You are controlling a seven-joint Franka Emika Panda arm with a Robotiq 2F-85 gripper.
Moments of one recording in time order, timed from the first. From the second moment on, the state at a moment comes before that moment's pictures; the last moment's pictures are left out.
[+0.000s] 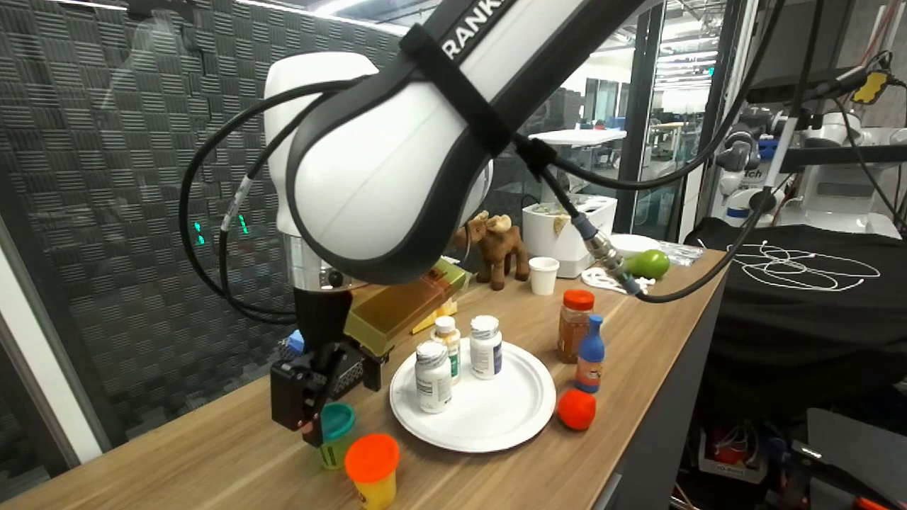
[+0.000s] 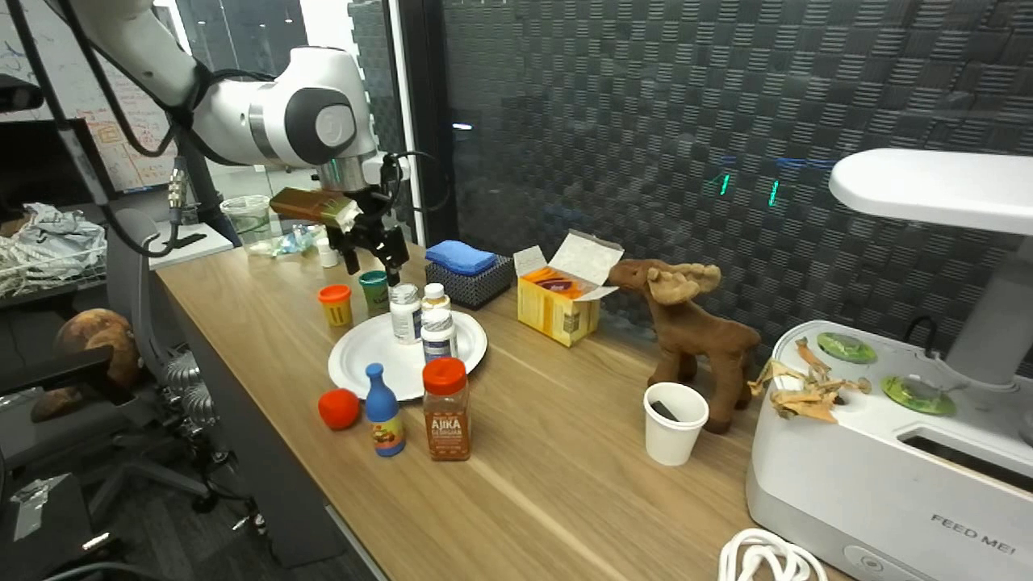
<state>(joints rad) 0.30 0.53 0.14 -1.81 -0.13 2.43 0.23</state>
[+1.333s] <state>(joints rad) 0.34 0.52 0.09 -1.74 -0.16 2.41 0.27</state>
